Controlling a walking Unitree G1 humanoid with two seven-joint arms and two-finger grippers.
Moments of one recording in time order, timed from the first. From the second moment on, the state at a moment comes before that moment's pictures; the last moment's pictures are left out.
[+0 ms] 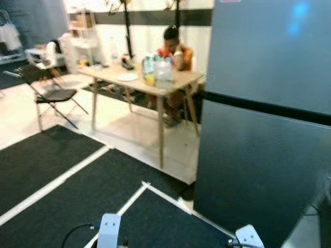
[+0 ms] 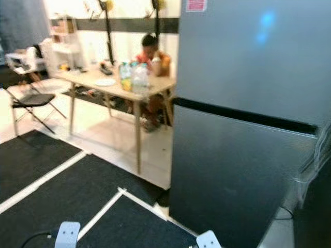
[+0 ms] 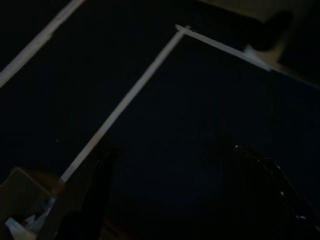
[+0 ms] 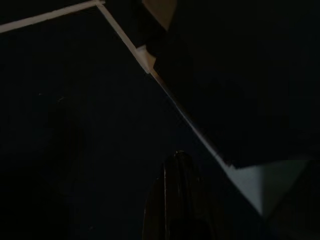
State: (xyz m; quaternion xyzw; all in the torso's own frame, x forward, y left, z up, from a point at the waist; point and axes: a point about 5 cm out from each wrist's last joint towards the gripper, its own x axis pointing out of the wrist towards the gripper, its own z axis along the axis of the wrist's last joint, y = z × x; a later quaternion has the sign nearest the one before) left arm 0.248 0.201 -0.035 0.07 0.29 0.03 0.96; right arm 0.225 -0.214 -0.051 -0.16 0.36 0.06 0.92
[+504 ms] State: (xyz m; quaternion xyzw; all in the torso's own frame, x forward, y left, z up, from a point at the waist) left arm 0.257 0.204 -0.027 0.07 0.27 0.02 0.96; right arm 0.226 -0.209 -0.052 -0.13 0.35 0.04 0.93
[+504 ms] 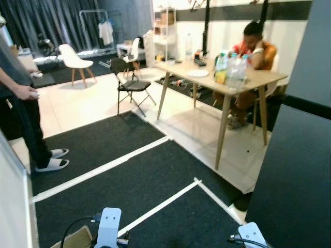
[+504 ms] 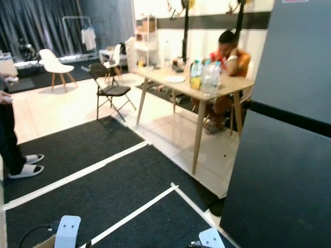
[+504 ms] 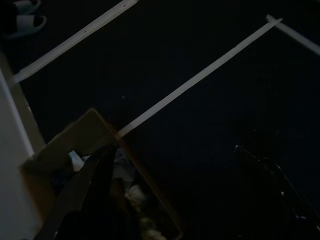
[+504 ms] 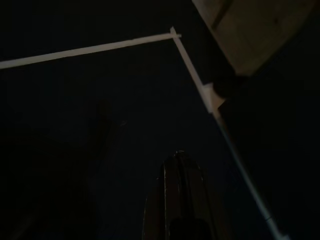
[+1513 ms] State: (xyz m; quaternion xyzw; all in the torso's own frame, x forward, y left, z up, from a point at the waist) left arm 0.268 0.199 -0.016 0.07 0.24 -0.02 0.97; right arm 0.223 -0.209 -0.054 -0.12 0.36 0.02 0.93
